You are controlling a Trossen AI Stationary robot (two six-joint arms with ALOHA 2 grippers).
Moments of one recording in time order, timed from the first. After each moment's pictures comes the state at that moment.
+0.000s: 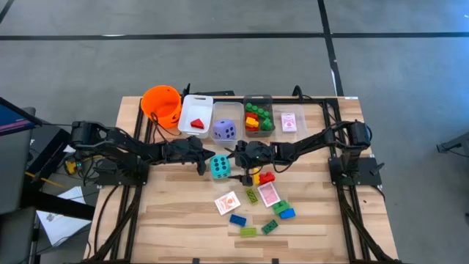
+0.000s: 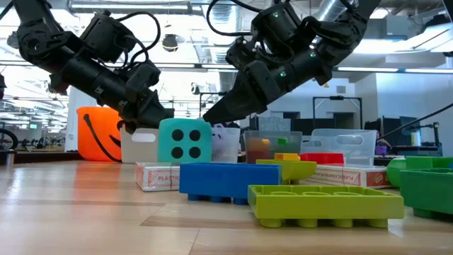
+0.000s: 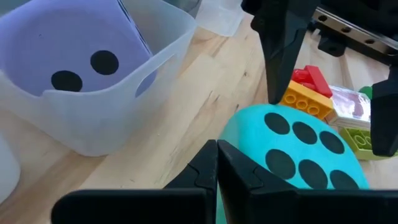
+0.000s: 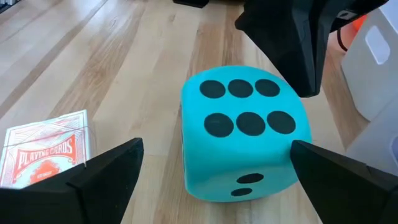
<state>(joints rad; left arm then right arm) 0.10 1.42 0.29 0.69 -0.18 -0.37 -0.01 1.87 0.94 0.40 -0.09 -0.11</state>
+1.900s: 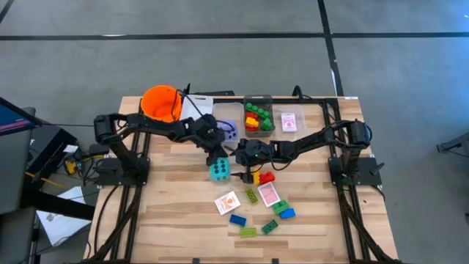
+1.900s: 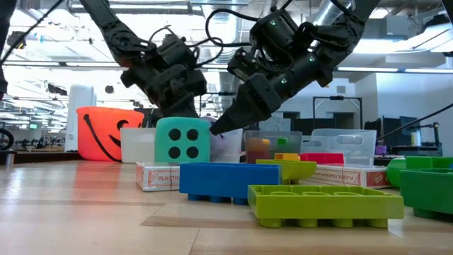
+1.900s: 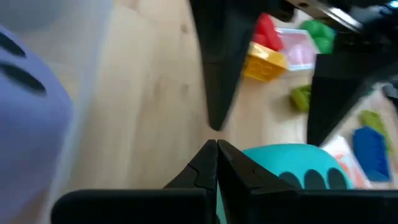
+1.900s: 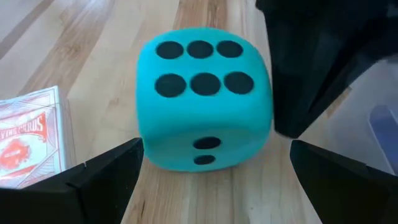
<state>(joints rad) 0.34 1.68 0.79 0.09 0.50 -0.06 -0.04 1.87 0.94 0.33 -0.06 -0.11</state>
